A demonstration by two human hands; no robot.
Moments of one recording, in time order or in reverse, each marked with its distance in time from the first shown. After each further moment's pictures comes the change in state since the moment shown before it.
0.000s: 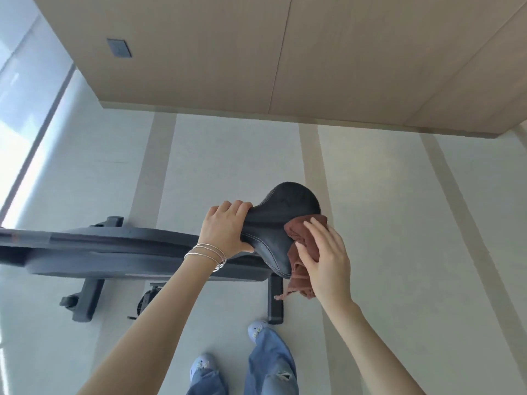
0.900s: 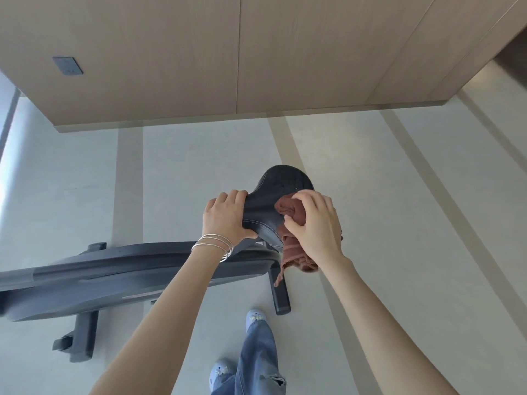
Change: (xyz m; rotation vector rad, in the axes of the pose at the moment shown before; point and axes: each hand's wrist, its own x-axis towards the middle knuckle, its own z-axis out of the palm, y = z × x) left_hand 0.001 -0.005 0.001 0.003 0.036 0.081; right_hand 0.009 -0.034 0.010 -0.154 -0.005 0.098
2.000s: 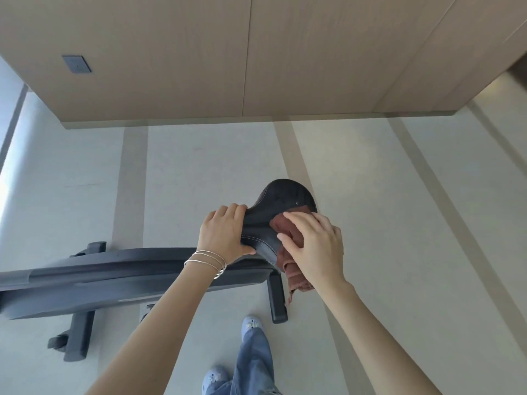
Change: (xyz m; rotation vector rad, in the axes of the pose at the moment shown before) left_hand 0.002 -0.002 0.000 0.027 -0.006 0.022; right_hand 0.001 -0.004 -0.006 -0.051 -0.005 -0.038
